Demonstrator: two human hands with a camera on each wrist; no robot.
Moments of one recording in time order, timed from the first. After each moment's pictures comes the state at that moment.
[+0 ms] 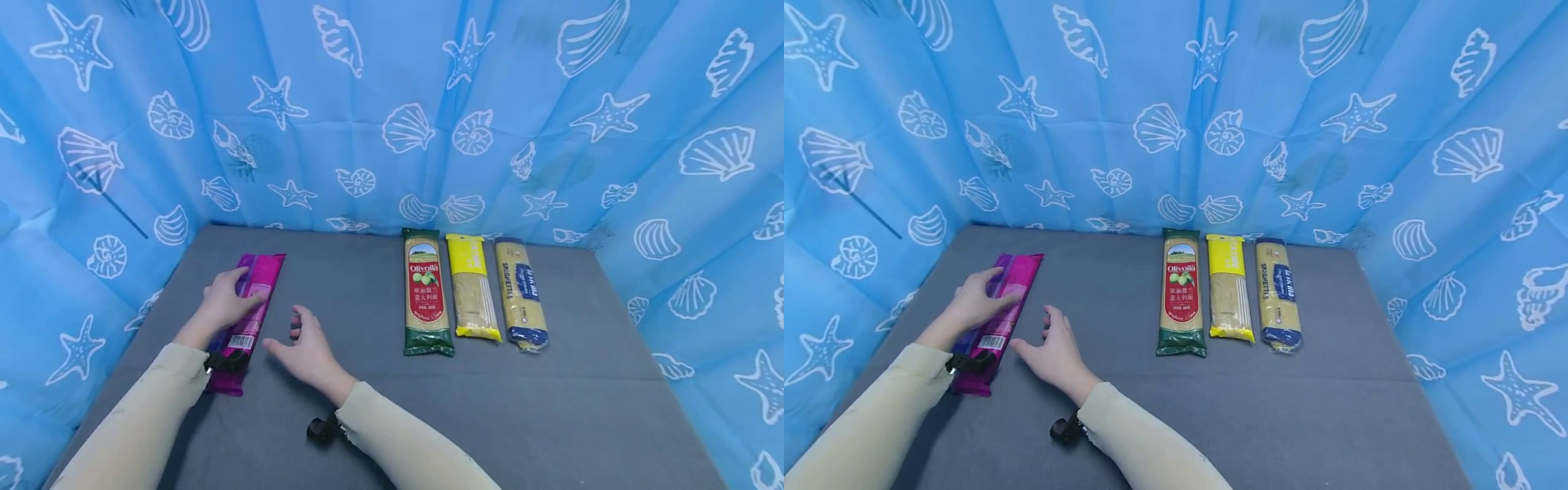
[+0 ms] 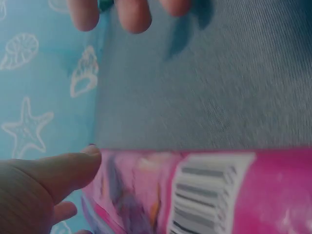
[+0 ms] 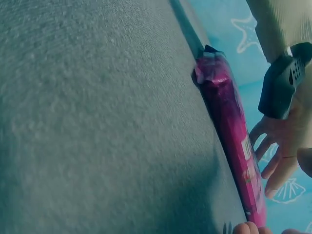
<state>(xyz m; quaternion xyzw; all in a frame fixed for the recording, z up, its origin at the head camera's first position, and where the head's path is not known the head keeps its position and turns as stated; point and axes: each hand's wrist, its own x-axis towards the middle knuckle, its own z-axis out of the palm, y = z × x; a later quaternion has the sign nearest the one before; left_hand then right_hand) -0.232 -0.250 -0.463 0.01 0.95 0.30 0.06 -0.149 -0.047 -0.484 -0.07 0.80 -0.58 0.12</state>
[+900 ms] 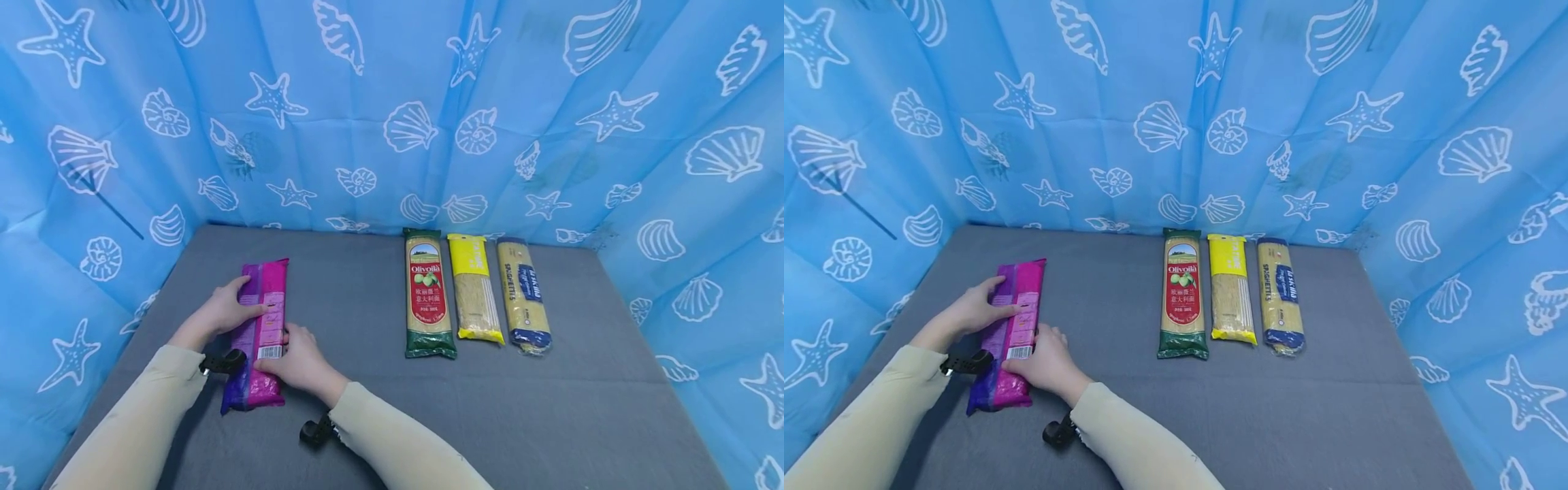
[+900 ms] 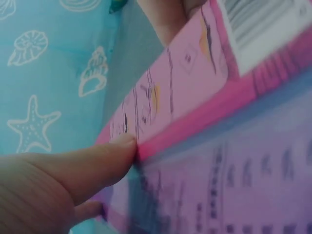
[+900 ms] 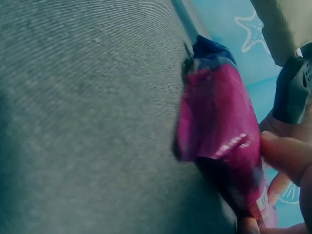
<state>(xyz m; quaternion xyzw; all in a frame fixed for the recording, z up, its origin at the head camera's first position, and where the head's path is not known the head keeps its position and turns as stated) -0.236 -0.250 -0.465 0.00 0.93 0.33 0.18 -0.156 -0.061 -0.489 -0.08 0.85 -0.49 0.17</state>
